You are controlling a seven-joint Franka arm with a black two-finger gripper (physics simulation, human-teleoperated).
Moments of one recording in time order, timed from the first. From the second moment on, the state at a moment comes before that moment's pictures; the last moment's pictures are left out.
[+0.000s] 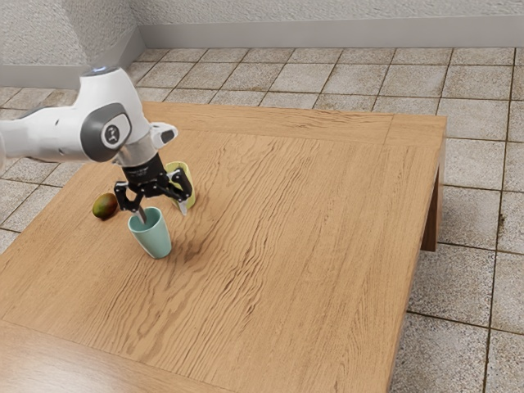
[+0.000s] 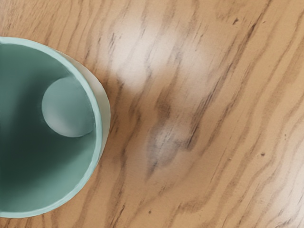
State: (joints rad) arm -0.36 -0.06 0.37 -2.19 -0.05 2.03 -0.42
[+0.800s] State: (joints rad) arm -0.35 -0.01 0.38 -2.24 0.02 2.19 -0.54
